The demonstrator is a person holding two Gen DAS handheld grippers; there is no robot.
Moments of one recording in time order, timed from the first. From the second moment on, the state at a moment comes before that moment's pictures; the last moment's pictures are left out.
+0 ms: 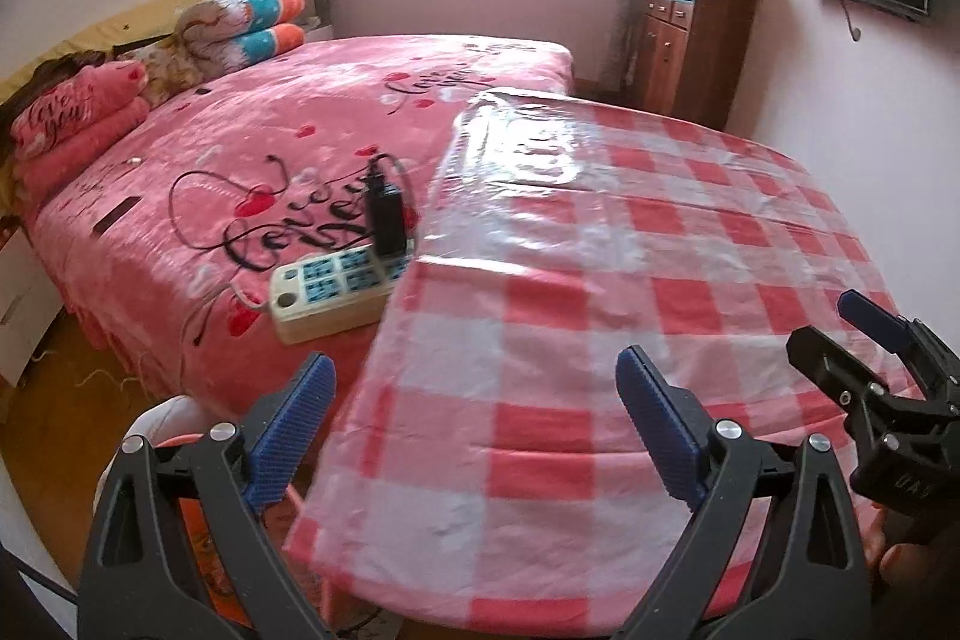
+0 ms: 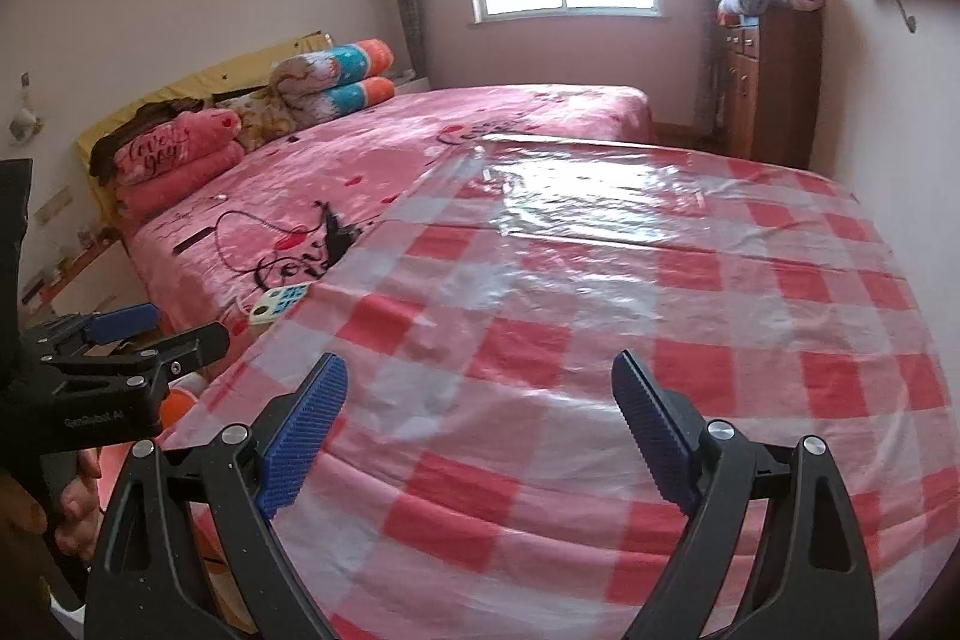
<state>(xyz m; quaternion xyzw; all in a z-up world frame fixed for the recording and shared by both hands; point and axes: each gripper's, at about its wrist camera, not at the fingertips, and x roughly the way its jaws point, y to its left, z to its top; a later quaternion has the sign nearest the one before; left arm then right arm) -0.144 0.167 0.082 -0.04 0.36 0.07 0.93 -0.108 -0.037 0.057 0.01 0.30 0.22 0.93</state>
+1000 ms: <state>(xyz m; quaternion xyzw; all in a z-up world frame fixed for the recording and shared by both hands) -0.071 0.031 0.086 0.01 0.35 0.00 0.94 -0.080 -0.165 0.044 0.05 0.28 0.05 0.96</state>
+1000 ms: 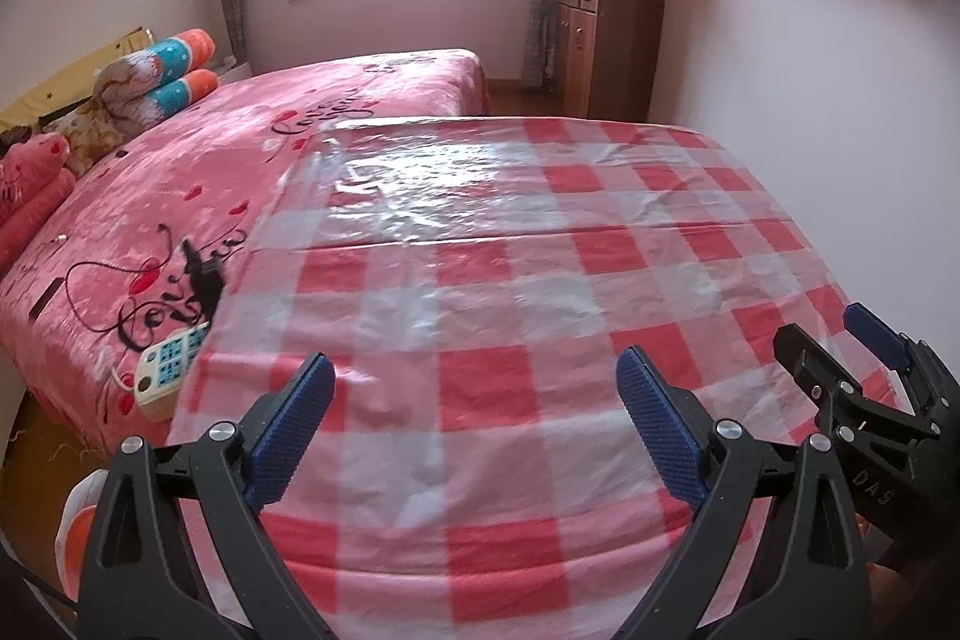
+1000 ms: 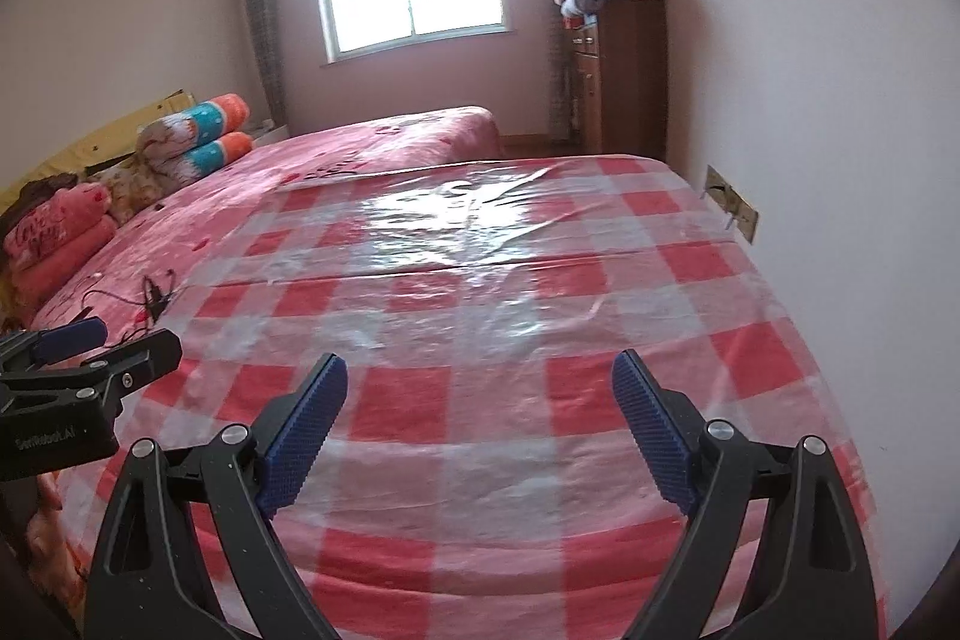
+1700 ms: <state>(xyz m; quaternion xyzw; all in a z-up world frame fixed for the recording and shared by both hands) -0.043 -0.027 0.071 0.02 0.35 -0.02 0.94 -0.069 -0.213 0.035 0.07 0.28 -0.01 0.96</state>
